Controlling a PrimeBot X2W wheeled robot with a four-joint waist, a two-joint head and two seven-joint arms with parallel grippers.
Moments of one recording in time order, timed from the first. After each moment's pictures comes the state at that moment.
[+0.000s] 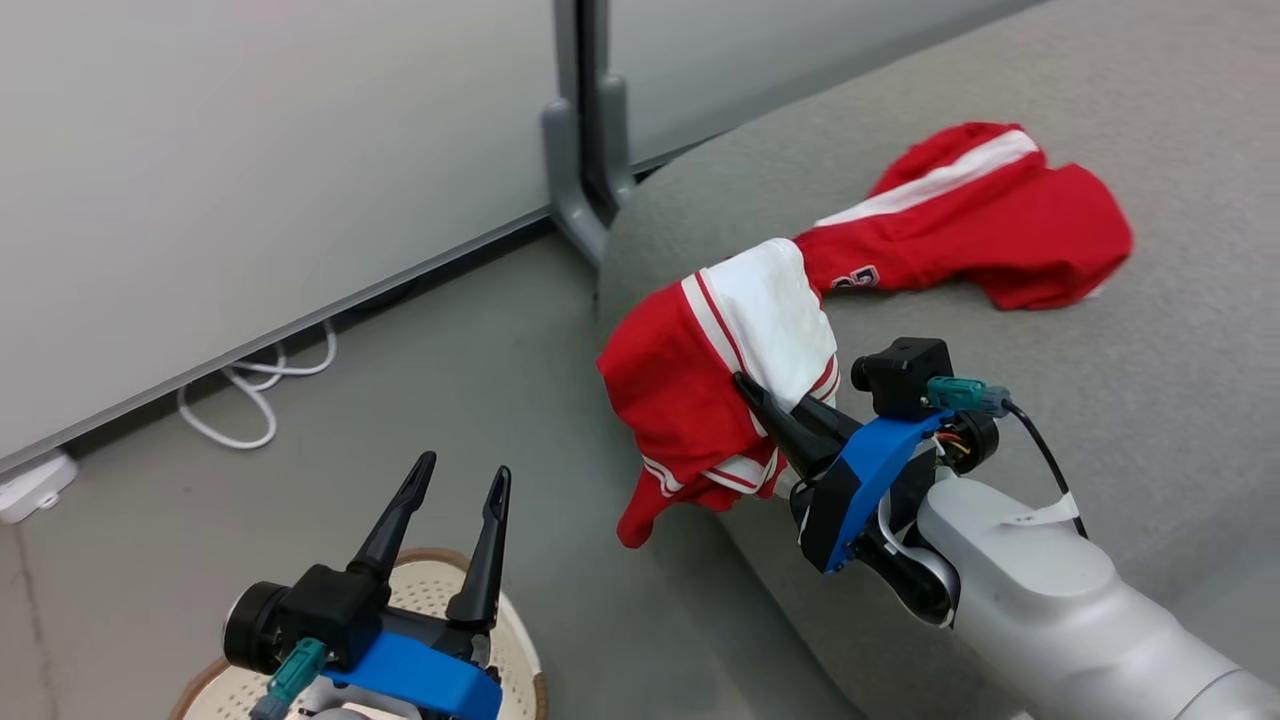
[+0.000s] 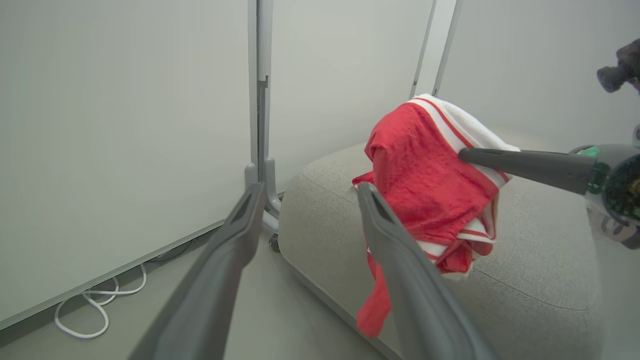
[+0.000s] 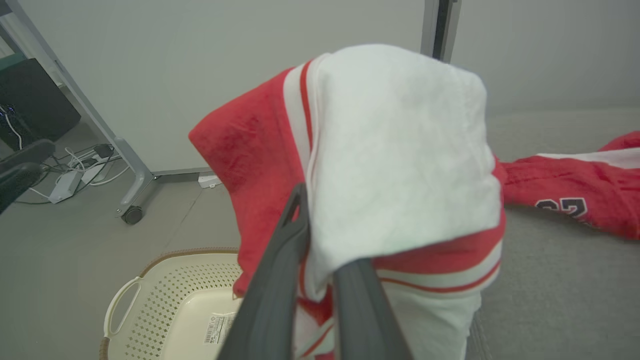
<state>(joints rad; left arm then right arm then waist) -0.08 0.16 -0.30 0.19 -0.28 -0.13 -0.26 -0.79 -0.24 1.03 0.79 0.94 0.13 -0.26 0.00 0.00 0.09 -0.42</state>
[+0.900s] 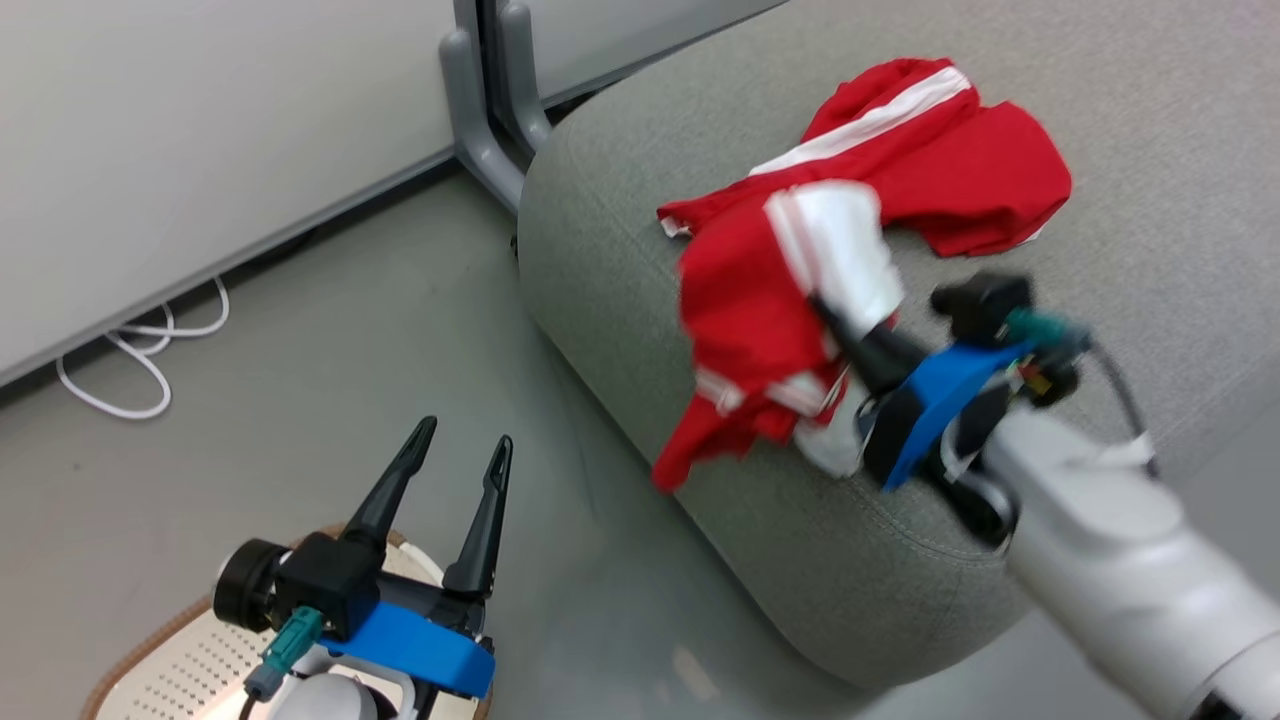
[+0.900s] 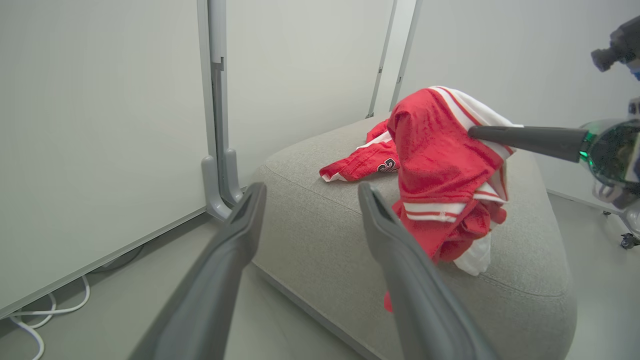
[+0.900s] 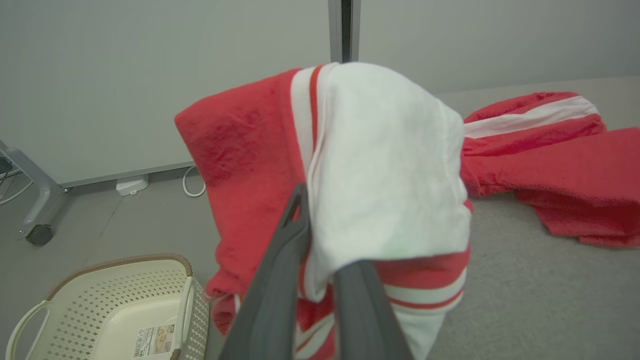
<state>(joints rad) -0.14 0.20 -0.33 0.18 -0.28 -0.13 -0.26 -0.83 -0.27 0.88 0.86 0.84 0.13 -0.26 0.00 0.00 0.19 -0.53</state>
